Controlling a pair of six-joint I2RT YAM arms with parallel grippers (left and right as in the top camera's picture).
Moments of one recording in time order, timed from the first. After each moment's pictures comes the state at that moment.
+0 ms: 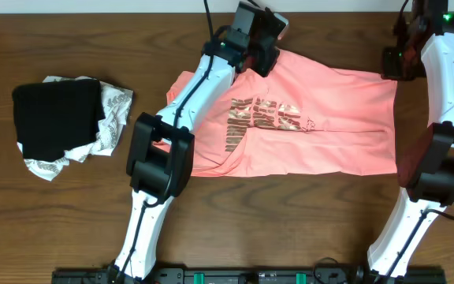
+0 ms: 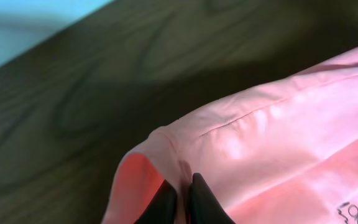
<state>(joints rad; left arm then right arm) -0.47 2.35 2.07 -0.53 0.26 0.14 -0.18 2.19 2.08 -1.21 0.07 -0.06</state>
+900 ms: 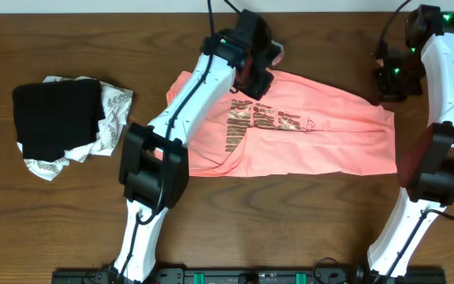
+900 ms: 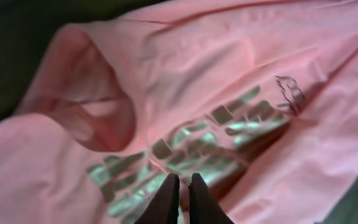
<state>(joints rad) -0.51 2.25 2.07 -1.00 0.26 0.14 -0.18 2.19 2.08 -1.55 -0.12 -0.22</state>
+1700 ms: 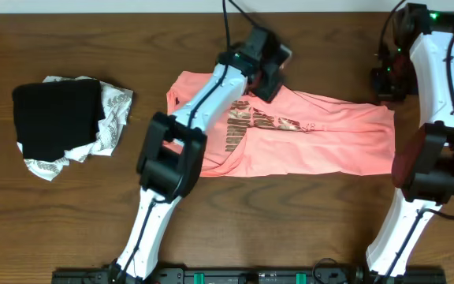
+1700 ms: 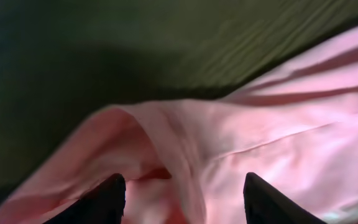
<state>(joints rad) -0.53 2.40 2.02 -0.68 0.20 0.14 -0.12 2.19 2.08 -1.52 0.06 -0.05</state>
